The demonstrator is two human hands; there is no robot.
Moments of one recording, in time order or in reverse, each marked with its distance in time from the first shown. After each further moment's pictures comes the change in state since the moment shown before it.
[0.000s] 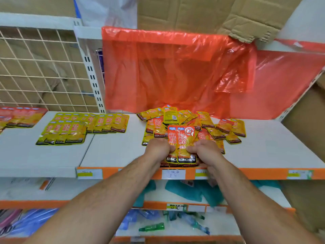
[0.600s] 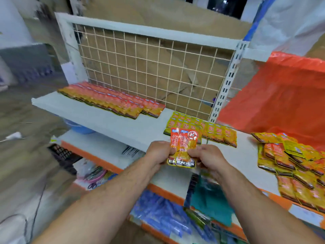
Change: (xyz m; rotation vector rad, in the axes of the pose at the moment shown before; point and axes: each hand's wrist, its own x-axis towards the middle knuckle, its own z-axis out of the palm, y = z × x) left_hand -0.063 -0.105 -0.375 -0.197 0.306 -0.015; right_hand -0.124 -0.092 0.352 -0.107 -0.424 -0.166
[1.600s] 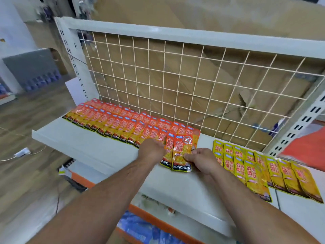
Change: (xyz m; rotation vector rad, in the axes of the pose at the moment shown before) left_hand 0.213 0.050 -0.173 0.345 0.275 0.072; right_hand 0.203 -0.075 0.169 0.009 -0.039 0.038
